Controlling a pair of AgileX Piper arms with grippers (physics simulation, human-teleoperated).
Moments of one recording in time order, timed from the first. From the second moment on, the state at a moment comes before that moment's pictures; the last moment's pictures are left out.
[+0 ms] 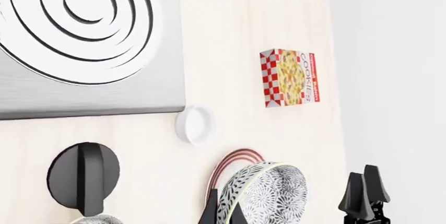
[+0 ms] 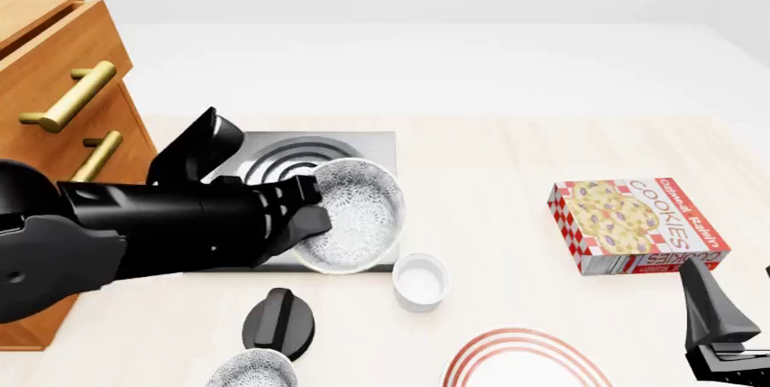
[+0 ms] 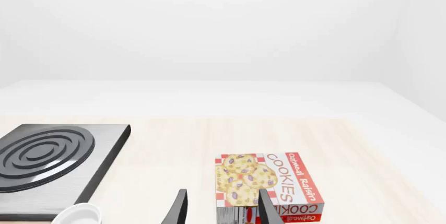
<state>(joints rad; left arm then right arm) -0.79 1.10 -0.81 0.45 -0.96 0.00 0.00 0.00 0.00 -0.01</state>
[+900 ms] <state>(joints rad) -0.91 1.21 -0.83 0.42 -0.96 0.00 0.00 0.00 0.00 -0.01</state>
